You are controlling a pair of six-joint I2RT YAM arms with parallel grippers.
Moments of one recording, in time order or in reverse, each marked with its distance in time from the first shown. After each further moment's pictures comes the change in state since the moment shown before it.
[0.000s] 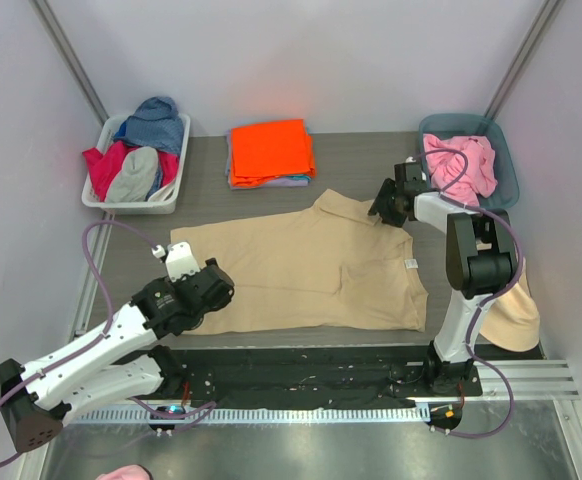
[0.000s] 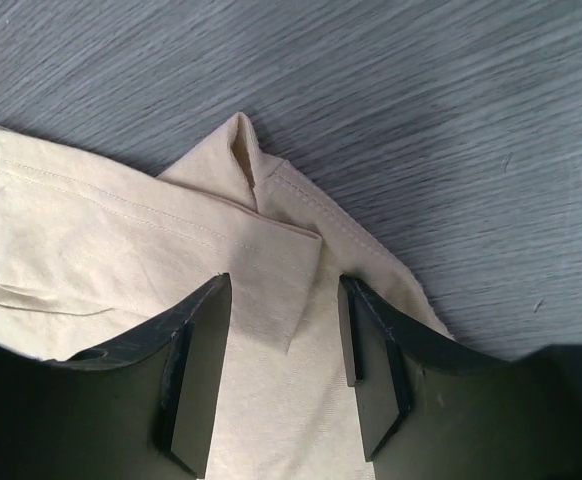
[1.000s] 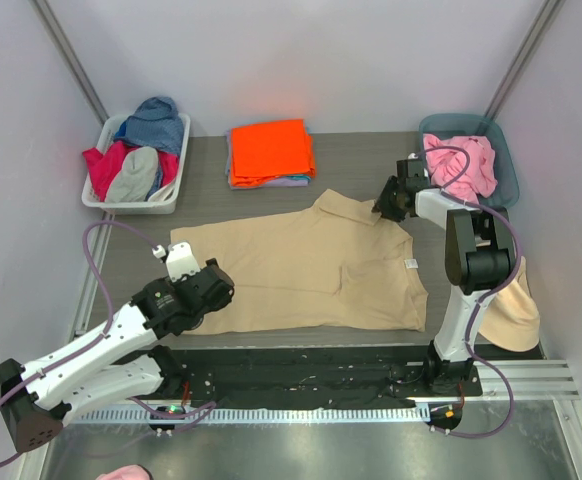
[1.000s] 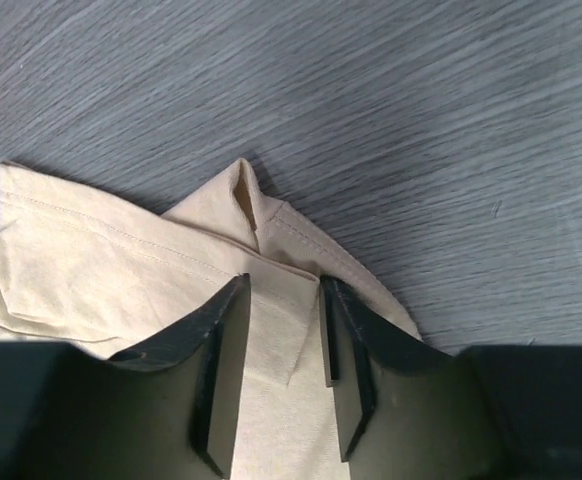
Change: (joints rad) left arm 0.000 0.001 0.000 0.000 0.010 0.000; right arm -0.018 0.035 0.045 0.007 -0.008 -0.001
